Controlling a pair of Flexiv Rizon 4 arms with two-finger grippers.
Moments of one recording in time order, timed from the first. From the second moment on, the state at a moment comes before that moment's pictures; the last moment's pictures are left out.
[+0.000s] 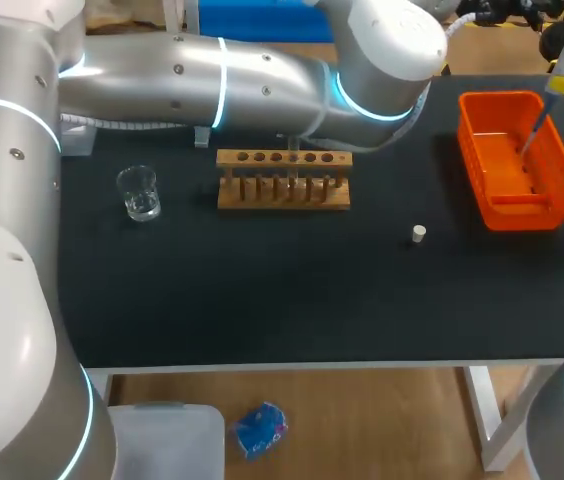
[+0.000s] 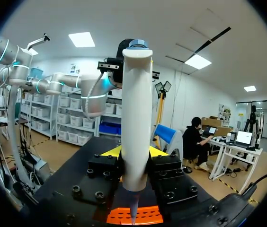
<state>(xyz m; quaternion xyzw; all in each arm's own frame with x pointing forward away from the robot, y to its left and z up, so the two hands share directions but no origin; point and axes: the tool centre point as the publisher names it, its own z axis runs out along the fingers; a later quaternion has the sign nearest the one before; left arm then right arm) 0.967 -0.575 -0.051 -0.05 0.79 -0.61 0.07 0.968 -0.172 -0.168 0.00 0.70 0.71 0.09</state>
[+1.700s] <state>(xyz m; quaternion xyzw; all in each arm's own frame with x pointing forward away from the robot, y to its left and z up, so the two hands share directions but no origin) 0.965 -0.580 -0.072 -0.07 0.79 -0.61 0.04 0.968 -0.173 -0.171 0.00 0.70 0.71 0.09</state>
